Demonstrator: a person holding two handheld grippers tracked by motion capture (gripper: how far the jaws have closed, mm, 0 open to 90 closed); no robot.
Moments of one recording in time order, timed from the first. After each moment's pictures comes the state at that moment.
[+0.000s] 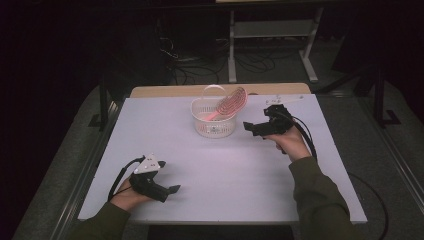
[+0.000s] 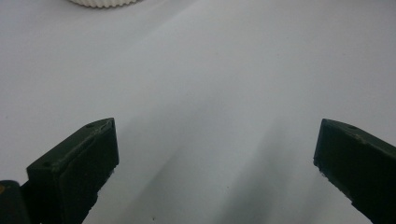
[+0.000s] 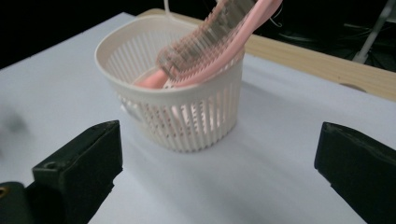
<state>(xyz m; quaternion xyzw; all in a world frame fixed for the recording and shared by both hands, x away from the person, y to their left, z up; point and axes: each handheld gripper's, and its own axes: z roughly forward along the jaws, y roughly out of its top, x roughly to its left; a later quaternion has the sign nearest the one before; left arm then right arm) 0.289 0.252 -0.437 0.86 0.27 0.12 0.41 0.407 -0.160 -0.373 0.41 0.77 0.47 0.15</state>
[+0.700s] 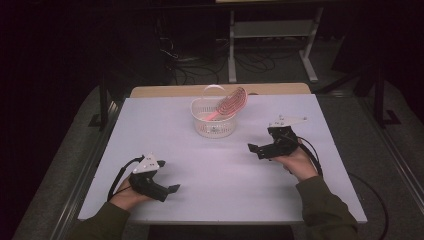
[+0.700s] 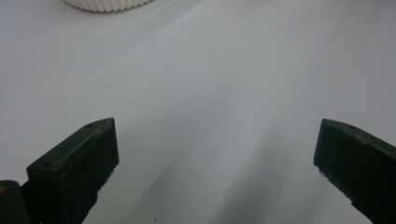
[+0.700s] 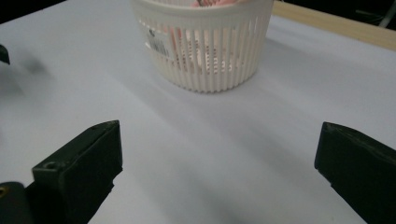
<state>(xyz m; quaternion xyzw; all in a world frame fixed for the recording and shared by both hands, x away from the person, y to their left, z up) 0.289 0.253 -0.436 0.86 0.27 0.12 0.41 0.359 -0.168 -0.398 0.39 0.79 0.44 0.15</state>
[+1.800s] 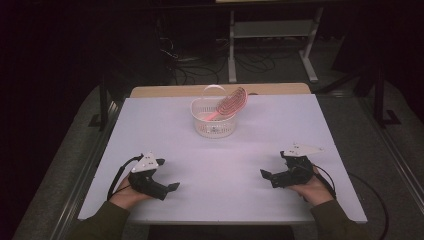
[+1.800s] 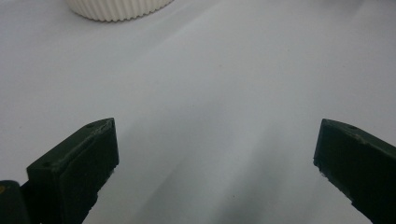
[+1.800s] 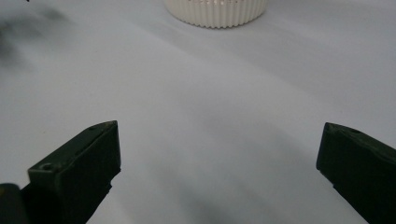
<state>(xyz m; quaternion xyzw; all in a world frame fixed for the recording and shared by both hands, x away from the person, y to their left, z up) 0.291 0.254 -0.434 0.86 0.27 0.13 0.42 0.293 -0.198 -0.431 0.39 0.80 0.44 0.15</state>
